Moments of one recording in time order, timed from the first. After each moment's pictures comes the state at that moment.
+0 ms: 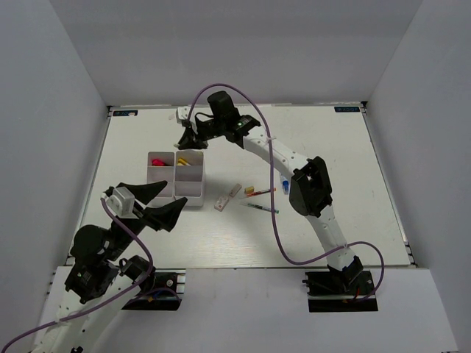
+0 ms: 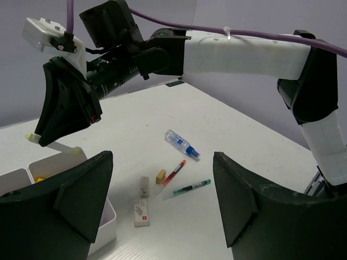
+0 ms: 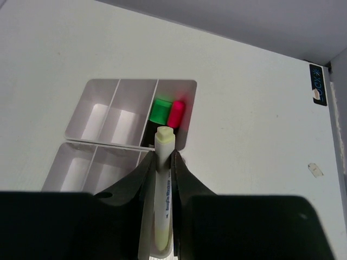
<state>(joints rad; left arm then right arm) -0.56 0.17 0.63 -0.21 0.15 -0.17 0.77 2.33 2.24 -0.36 -0.88 -0.60</state>
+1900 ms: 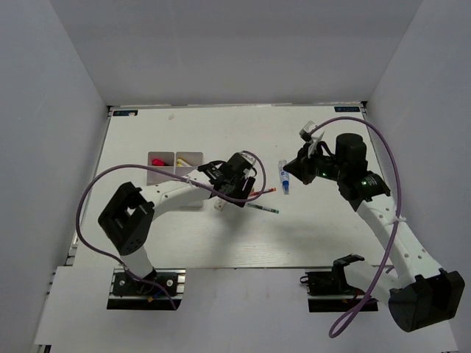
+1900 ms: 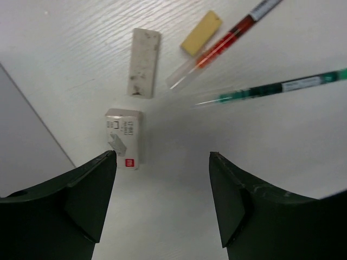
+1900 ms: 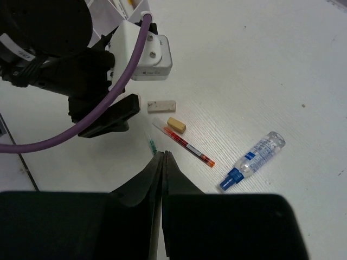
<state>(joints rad) -0.85 1.70 1.21 -0.55 -0.18 -0.29 0.31 1.03 0.95 -0.35 -0.64 -0.16</state>
